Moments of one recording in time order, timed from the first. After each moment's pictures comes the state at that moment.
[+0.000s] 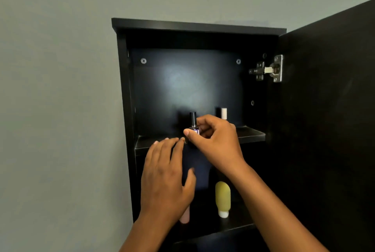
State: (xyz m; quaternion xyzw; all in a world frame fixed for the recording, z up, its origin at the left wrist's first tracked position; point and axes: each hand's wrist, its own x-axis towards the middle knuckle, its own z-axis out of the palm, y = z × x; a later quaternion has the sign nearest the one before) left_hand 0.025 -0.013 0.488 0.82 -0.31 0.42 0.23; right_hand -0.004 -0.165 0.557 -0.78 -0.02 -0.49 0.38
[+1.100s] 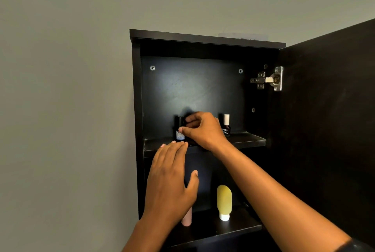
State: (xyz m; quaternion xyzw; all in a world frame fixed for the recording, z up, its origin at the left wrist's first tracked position) left_hand 0.030 -0.003 0.486 0.80 -0.35 0.38 0.32; right_hand 0.041 -0.153 0.592 -0.85 0.04 -0.38 0.37
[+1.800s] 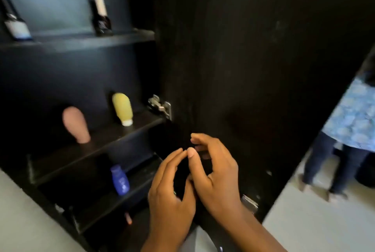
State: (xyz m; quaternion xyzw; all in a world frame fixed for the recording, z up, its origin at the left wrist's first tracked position) left_hand -0.164 -0.078 0.297 0.67 -0.44 0.00 0.59; right_hand -0.249 -0.162 0.336 -0.78 0.24 -0.52 0.27
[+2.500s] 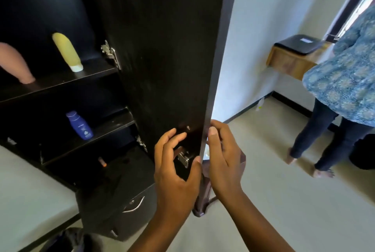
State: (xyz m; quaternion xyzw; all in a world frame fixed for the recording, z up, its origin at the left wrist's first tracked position) left_hand -0.353 -0.159 0.242 0.70 -0.34 0.00 0.62; right_hand -0.411 -0.242 0.276 -0.68 0.34 -0.45 0.46
